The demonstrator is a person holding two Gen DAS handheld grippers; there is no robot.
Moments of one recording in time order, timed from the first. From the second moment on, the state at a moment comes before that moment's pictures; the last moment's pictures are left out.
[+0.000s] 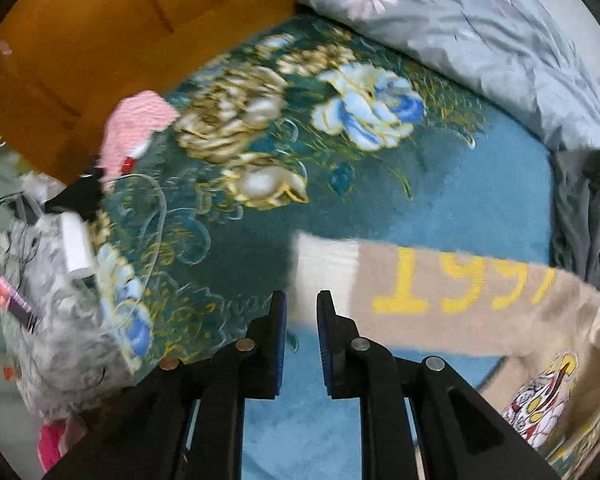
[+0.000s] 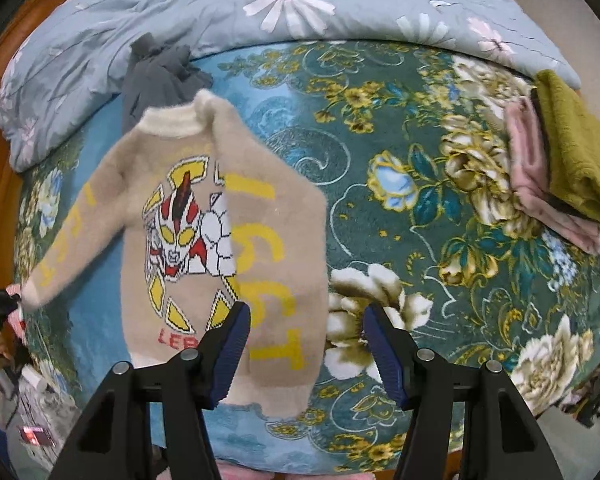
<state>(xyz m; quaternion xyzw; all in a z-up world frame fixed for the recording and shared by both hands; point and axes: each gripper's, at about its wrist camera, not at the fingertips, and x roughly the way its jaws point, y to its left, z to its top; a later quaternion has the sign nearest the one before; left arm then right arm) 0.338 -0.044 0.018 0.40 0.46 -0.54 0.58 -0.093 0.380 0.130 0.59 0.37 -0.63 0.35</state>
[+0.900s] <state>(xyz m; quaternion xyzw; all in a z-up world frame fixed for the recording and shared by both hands) 0.248 0.116 0.125 0.39 0.45 -0.58 0.55 -0.097 0.360 -0.016 0.61 0.45 -0.50 0.41</state>
